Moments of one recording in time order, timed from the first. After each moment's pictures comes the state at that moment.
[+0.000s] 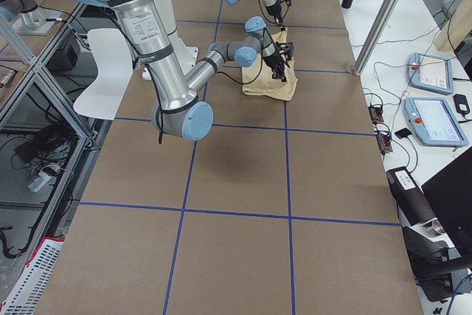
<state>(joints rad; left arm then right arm) -0.66 -2.12 -1.60 -1.88 -1.56 -1.11 0.63 -1.04 1.67 -1.33 1.51 1.36</state>
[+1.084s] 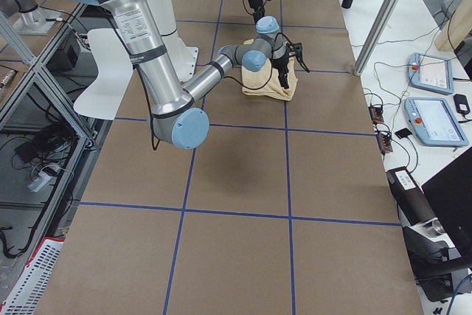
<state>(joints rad) -0.54 -1.88 -1.85 -2.03 -1.69 -1.08 0.77 -1.13 1.76 -1.30 1.78 1.10</state>
